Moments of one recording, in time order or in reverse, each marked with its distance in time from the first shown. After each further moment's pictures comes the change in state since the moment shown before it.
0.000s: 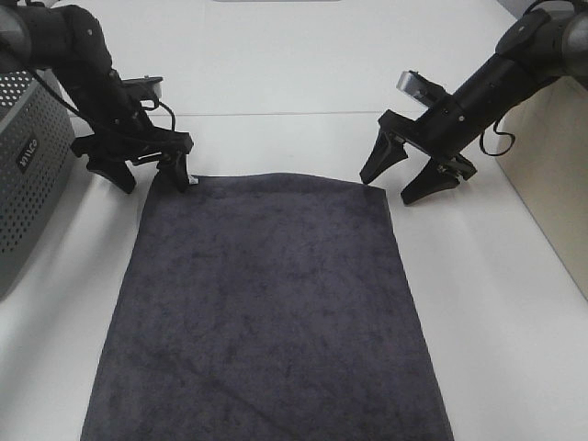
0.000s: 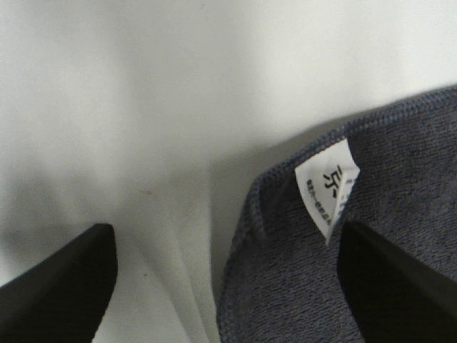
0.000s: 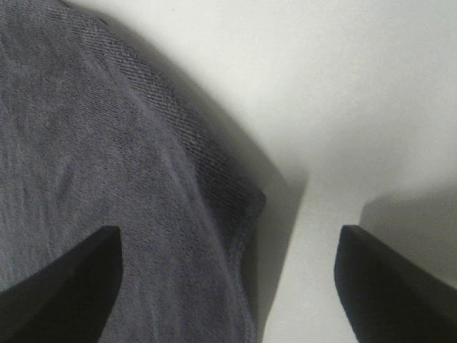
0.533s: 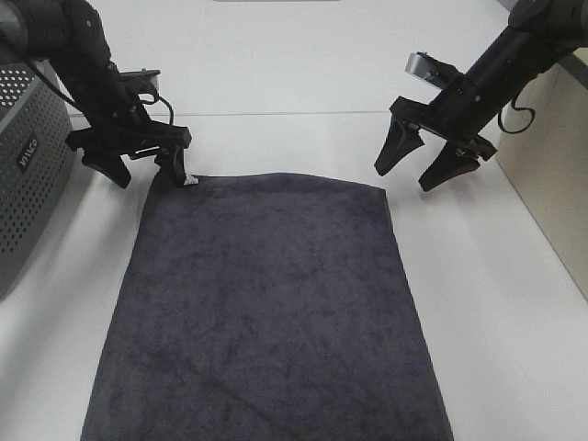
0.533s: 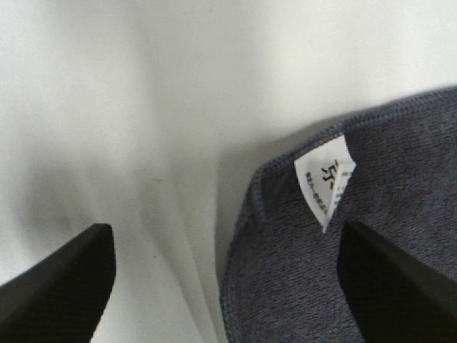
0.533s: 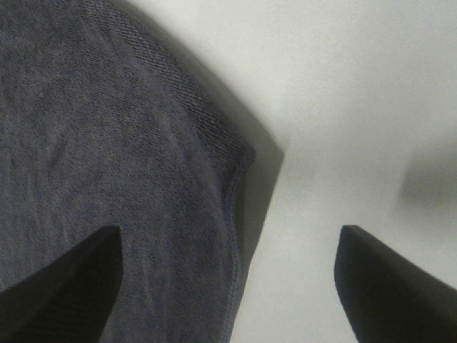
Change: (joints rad) left arm -0.006 -0.029 0.006 0.032 0.007 -0.041; right arm 0.000 -0.074 0.001 -0.108 0.043 0.034
